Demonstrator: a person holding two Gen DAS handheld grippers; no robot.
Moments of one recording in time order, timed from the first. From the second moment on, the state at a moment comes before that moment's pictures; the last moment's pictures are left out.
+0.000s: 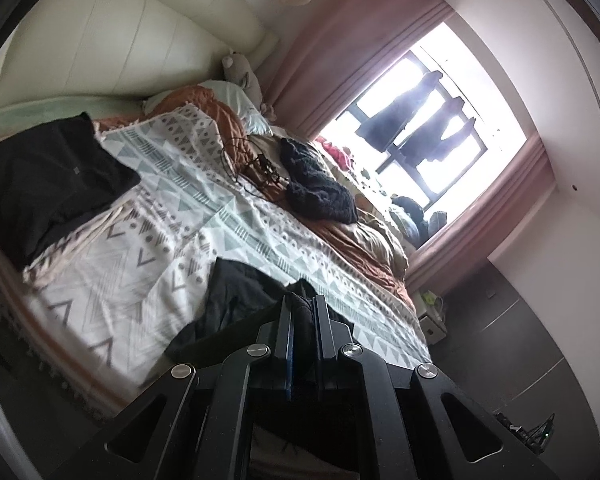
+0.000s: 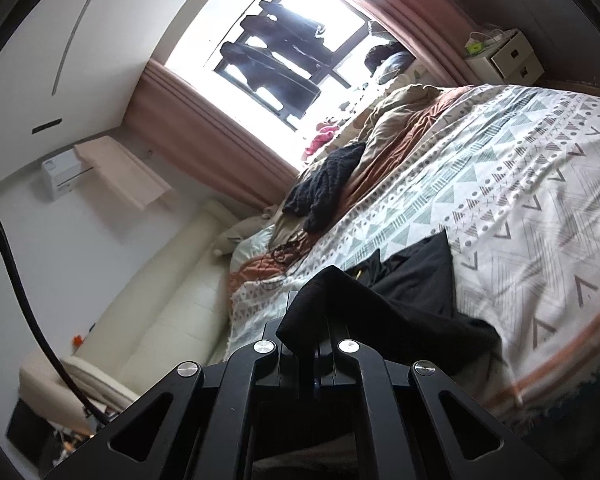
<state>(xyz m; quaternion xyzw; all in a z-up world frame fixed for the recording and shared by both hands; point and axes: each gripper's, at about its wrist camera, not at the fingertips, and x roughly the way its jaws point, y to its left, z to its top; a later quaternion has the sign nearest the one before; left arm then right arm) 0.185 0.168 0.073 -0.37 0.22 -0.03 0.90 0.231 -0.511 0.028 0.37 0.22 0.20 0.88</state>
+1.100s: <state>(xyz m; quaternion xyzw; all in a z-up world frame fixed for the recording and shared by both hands) 0.457 0.179 -0.028 -0.33 0.33 0.04 0.88 0.506 -0.483 -0.048 0.37 0.30 0.11 0.87</state>
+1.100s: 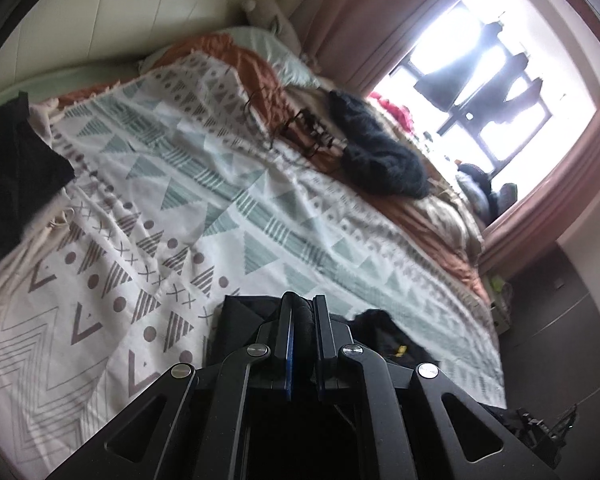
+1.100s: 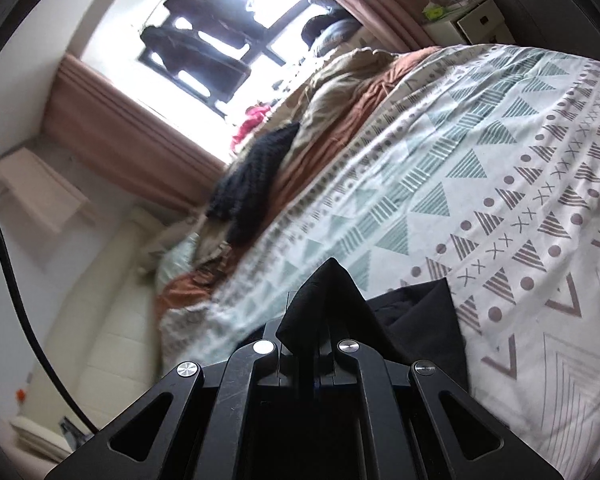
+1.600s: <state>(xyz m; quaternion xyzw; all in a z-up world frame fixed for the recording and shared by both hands) 0.526 0.176 -0.087 -0.31 0.39 0.07 0.87 0.577 -0.466 -0.108 0.32 0.37 0.07 0.87</state>
